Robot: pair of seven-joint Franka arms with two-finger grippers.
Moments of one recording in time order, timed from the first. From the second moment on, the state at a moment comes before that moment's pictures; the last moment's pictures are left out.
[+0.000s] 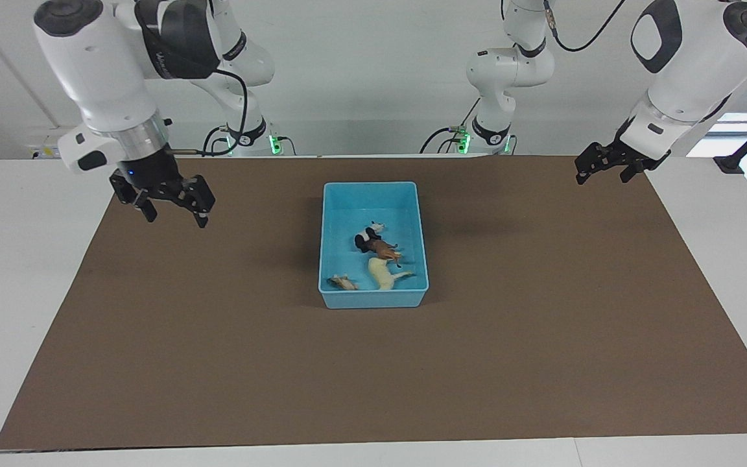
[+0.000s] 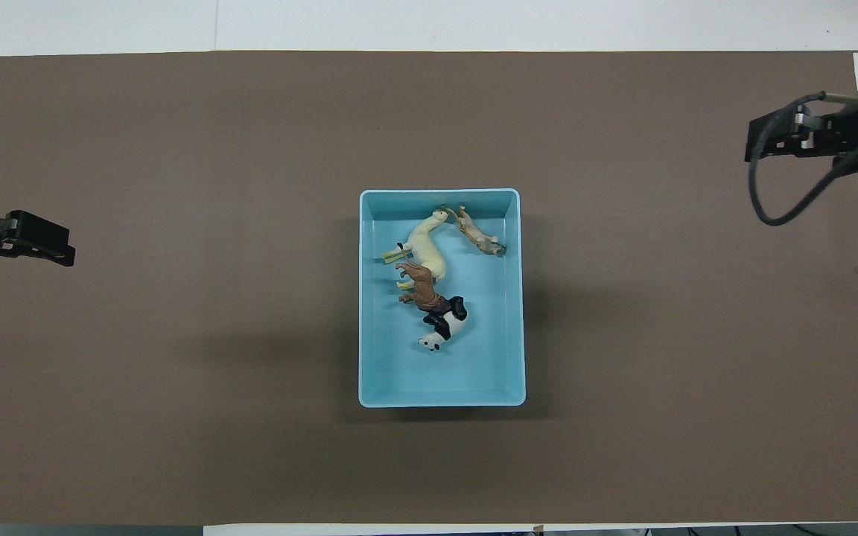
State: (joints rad) left arm -0.03 0.01 0.01 -1.62 -0.01 1.50 0.02; right arm -0.06 0.10 0.07 -1.45 -0.03 1.64 0.22
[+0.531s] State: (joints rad) left arm -0.03 0.01 -0.01 -1.62 -0.02 1.52 0.02; right arm -0.12 0.02 0.08 -1.57 -0.03 1.59 0.14
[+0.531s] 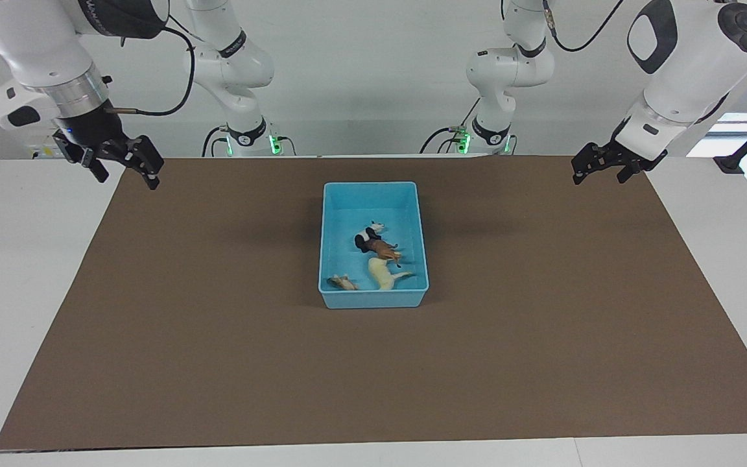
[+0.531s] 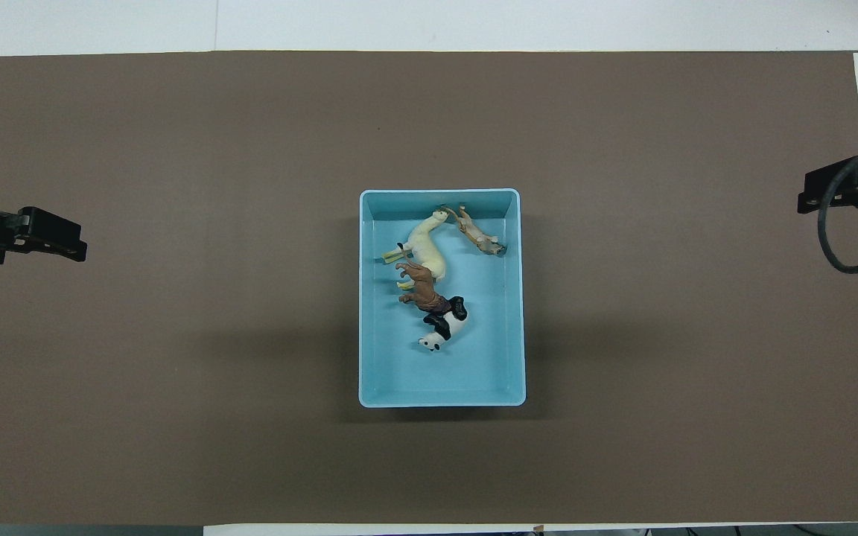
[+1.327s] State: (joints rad) left arm -0.03 0.01 0.00 -1.62 -0.03 1.52 0.02; right arm -0.12 -0.01 0.08 -1.63 -0.03 1.61 0.14
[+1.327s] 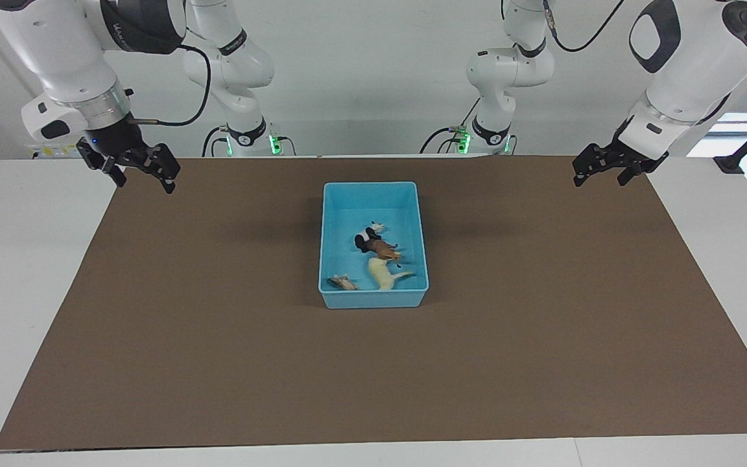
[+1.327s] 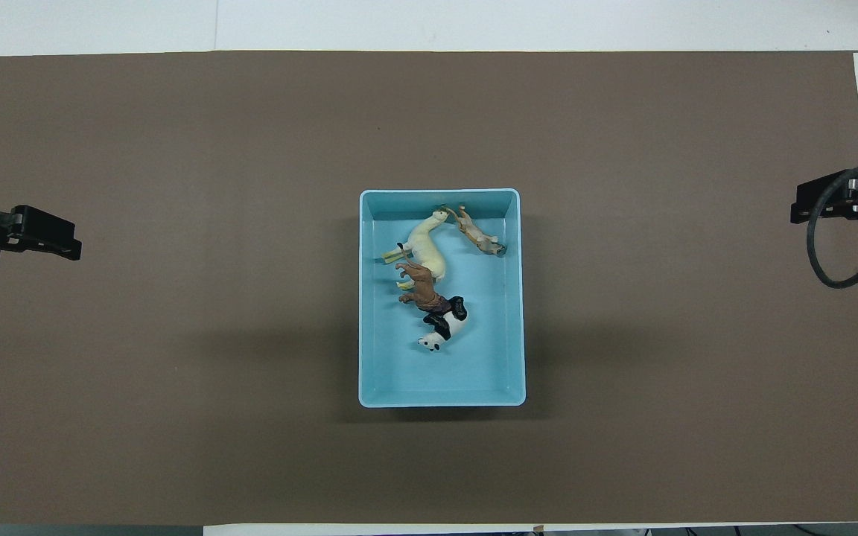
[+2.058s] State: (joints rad) left arm -0.03 0.01 0.01 -1.62 -0.03 1.52 0.02; right arm -0.11 -0.02 0.08 -1.63 -0.03 1.61 0.04
